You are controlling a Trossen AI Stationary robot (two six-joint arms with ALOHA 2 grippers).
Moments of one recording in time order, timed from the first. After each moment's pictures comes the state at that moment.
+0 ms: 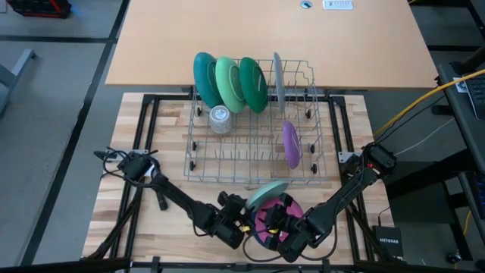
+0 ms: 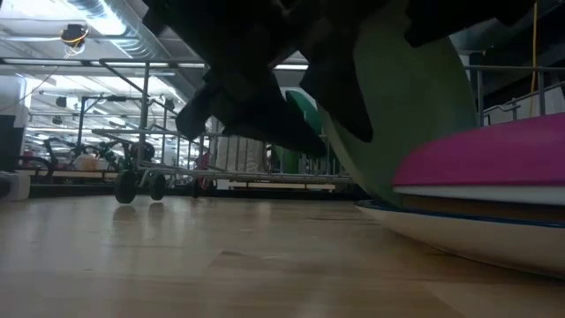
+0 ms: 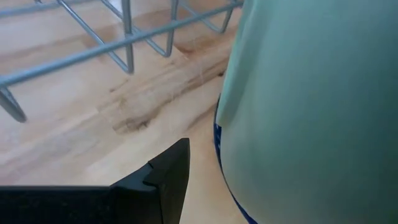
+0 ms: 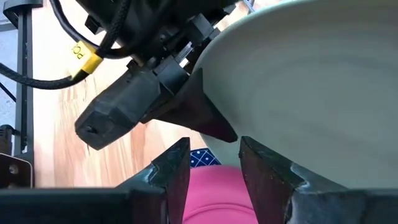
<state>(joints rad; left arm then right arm) -0.55 2.16 1.49 -0.30 -0.90 -1.18 0.75 1.86 1.38 -0.62 0.75 0.94</state>
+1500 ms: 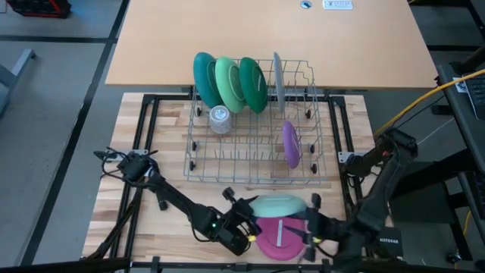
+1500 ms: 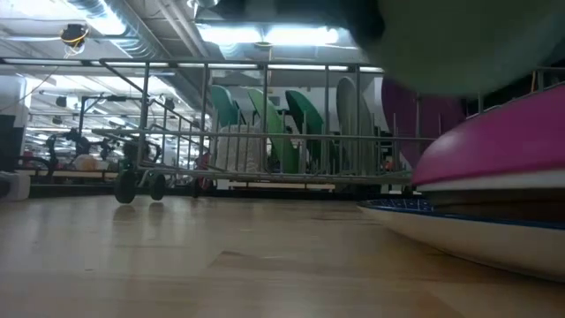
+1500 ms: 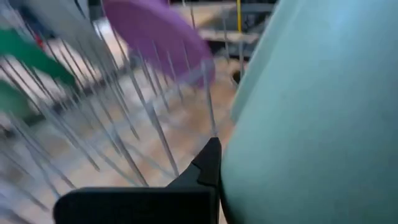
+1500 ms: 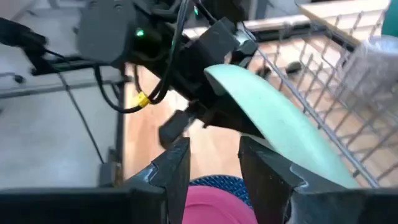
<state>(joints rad) -0.59 2.16 1.68 -0.31 -1.19 -0.62 0.99 1.57 1.38 -0.69 0.99 0.89</state>
